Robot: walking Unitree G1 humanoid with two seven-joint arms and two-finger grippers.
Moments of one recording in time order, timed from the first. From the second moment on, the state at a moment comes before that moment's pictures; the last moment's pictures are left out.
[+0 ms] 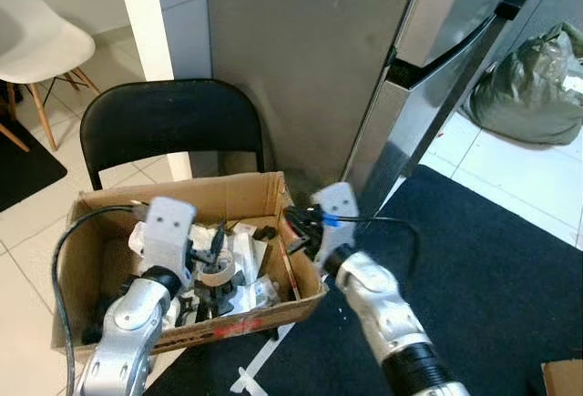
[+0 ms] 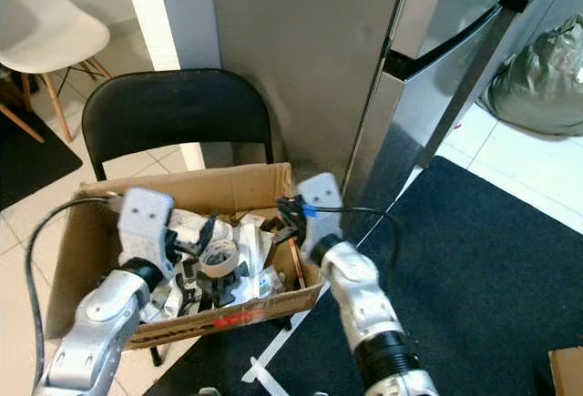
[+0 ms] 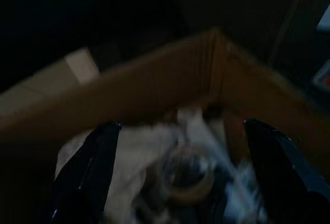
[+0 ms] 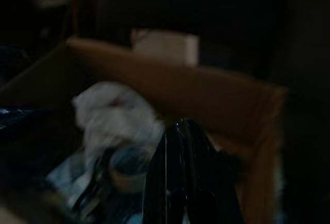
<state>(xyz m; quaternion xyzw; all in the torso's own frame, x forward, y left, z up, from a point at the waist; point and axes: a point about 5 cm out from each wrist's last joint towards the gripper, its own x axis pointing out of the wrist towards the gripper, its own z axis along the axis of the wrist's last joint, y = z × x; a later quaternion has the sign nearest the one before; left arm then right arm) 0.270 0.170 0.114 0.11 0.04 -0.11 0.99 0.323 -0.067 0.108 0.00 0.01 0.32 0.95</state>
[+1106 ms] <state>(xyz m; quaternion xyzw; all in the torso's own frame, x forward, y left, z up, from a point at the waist) 0.258 0.178 0.096 0.14 0.10 -0.10 0.98 0.335 -0.028 0.100 0.09 0.06 0.39 0.91</state>
